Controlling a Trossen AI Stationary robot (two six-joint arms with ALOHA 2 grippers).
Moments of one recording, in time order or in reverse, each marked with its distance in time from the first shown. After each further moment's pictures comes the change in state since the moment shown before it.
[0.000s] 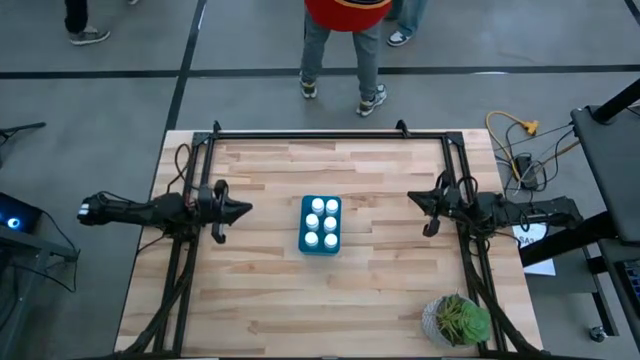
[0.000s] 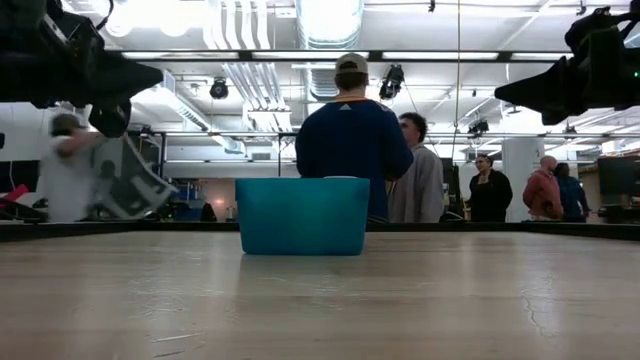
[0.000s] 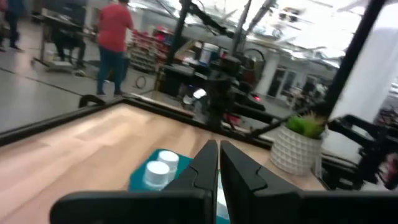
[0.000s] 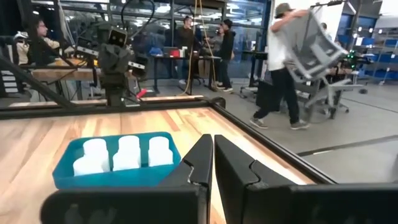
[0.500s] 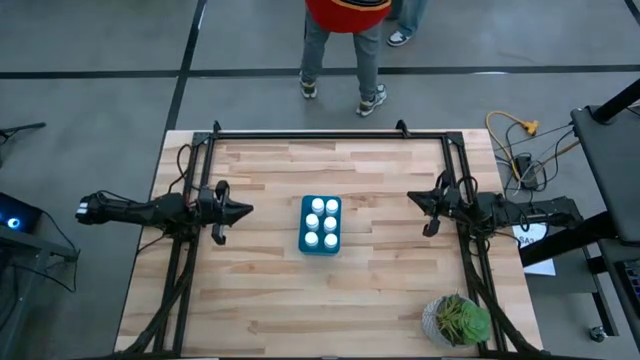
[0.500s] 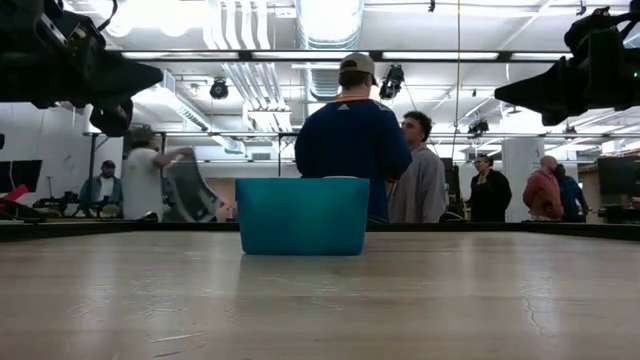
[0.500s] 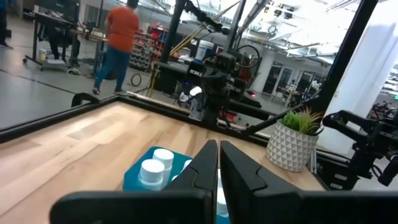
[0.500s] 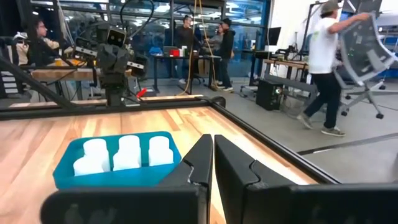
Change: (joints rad) left arm 0.000 0.031 0.000 0.017 0.028 0.001; right arm 0.000 0.000 0.000 0.000 0.002 0.006
